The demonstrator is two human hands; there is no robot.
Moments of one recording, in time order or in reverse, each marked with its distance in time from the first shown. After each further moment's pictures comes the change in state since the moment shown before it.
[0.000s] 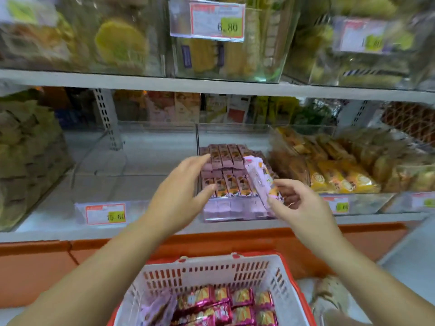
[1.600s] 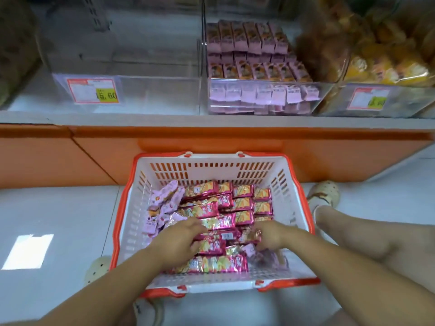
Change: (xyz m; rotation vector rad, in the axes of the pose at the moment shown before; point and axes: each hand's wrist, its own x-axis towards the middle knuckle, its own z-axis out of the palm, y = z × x) left_hand -0.262 -0.045 0.135 0.015 -0.904 -0.200; right_hand -0.169 0.172 0.102 -0.607 -1.347 0.392
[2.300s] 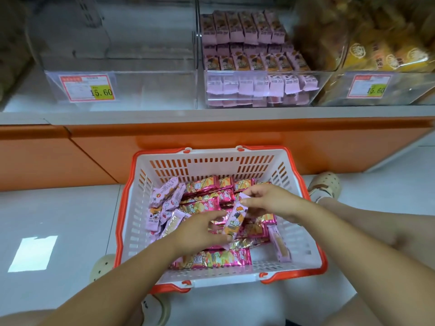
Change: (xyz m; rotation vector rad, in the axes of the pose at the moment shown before) left_hand 0.017 0.029 -0.010 -0.595 -0.115 -0.115; right_hand -0.041 -0.032 -0.055 0.854 0.124 -0.263
